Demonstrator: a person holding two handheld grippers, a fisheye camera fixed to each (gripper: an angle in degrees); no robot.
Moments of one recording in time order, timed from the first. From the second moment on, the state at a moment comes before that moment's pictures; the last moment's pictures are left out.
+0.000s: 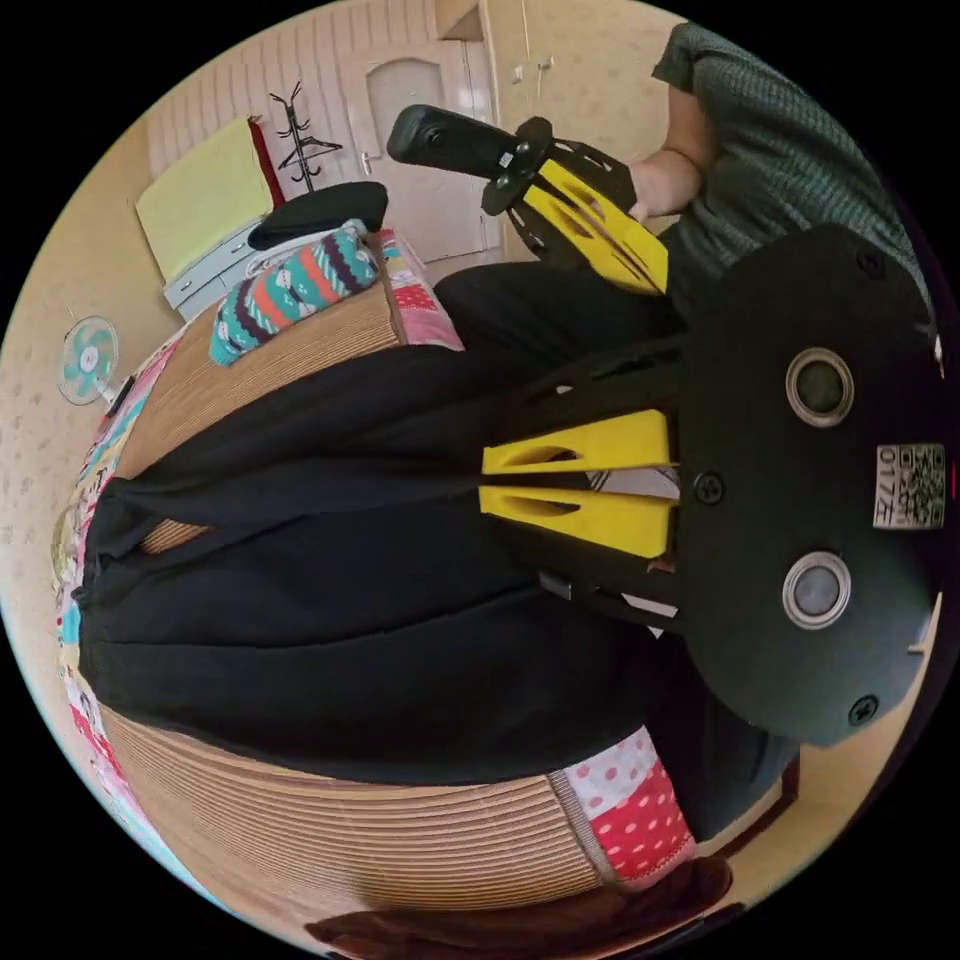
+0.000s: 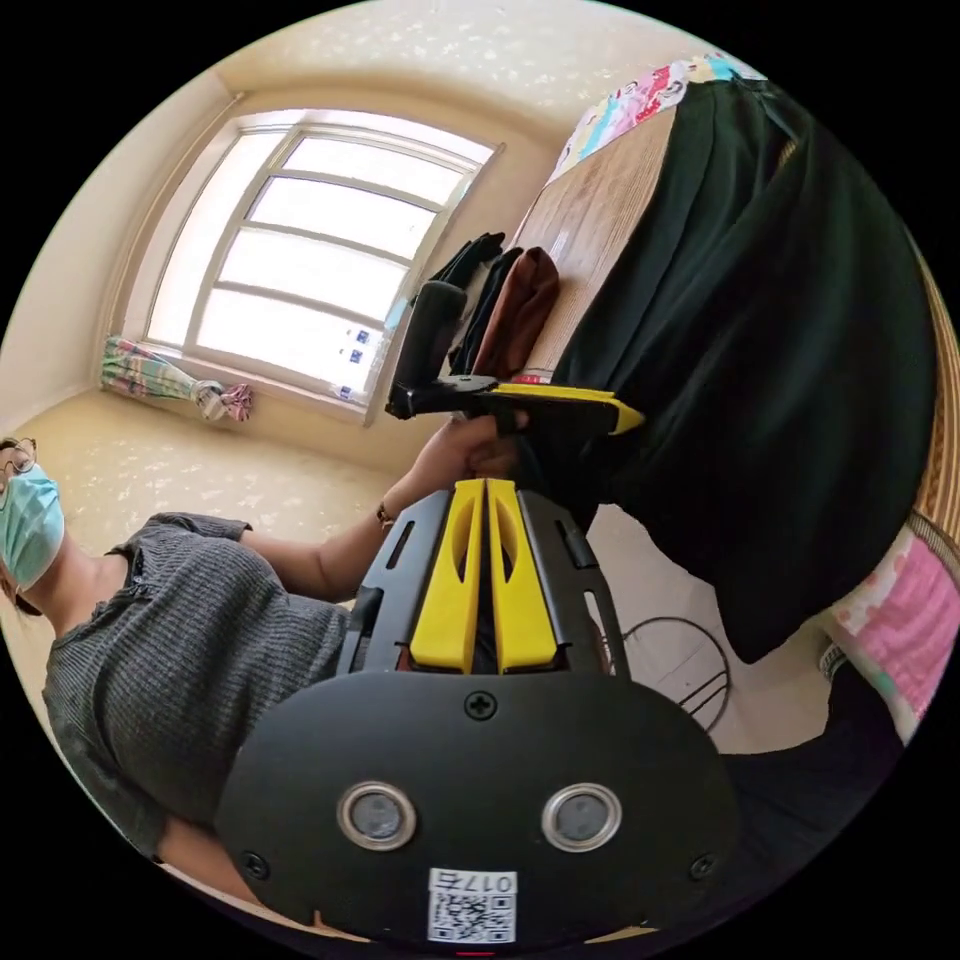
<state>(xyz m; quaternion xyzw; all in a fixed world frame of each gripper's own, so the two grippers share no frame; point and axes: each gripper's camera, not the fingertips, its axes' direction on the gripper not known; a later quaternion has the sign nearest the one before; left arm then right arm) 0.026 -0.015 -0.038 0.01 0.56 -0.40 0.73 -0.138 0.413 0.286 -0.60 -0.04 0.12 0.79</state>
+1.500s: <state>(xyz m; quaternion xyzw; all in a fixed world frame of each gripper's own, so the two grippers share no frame) -0.063 0.027 -0.236 0.26 0.64 -0.39 0.61 0.063 0.307 0.077 -0.45 0.08 0.19 0.87</state>
